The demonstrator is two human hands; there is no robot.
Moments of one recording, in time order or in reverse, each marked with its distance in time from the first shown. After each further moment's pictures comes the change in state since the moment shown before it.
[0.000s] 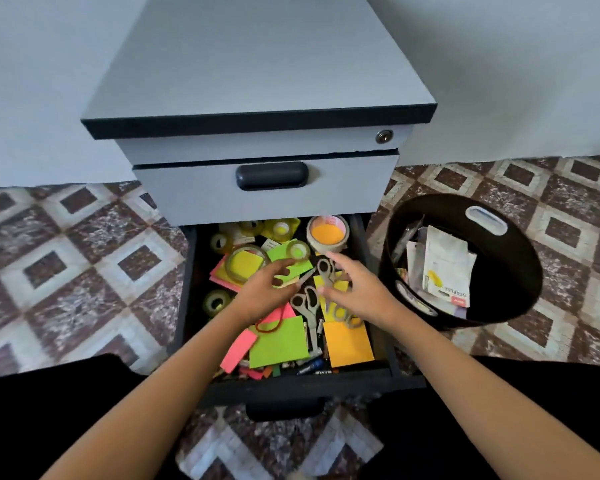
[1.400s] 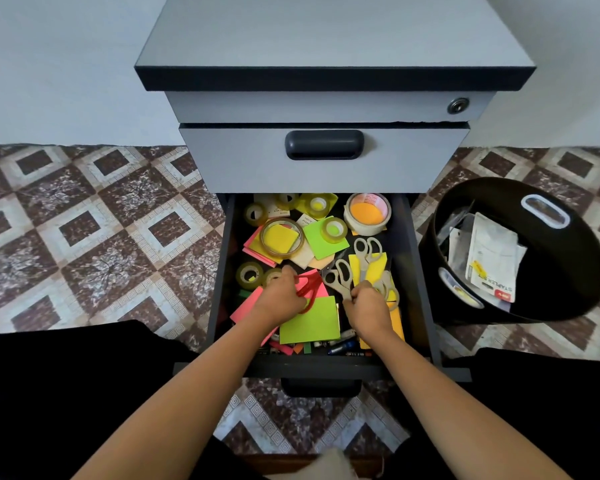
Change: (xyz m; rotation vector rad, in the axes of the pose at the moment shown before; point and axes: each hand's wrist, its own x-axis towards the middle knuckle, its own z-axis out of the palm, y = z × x) left_hand -0.012 -0.059 0.013 0.157 -0.051 -0.267; right_hand 0.024 0.046 0.099 -0.245 0.182 0.340
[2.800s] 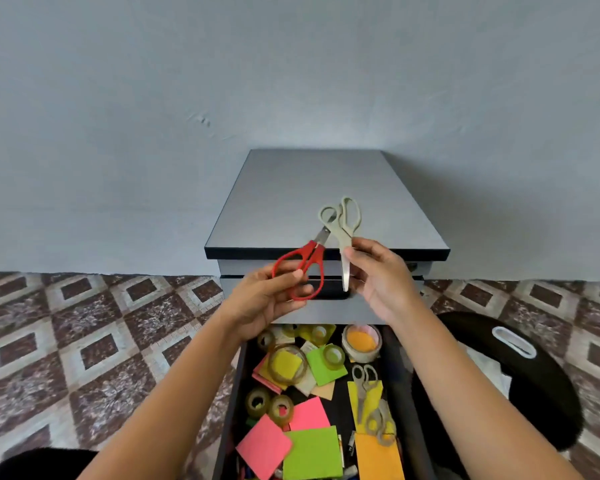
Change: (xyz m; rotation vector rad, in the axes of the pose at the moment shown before) left_hand -0.101 0.141 -0.185 -1.164 -0.043 0.384; right_hand -0.050 -0.178 -0.213 1.247 -0.077 -0.434
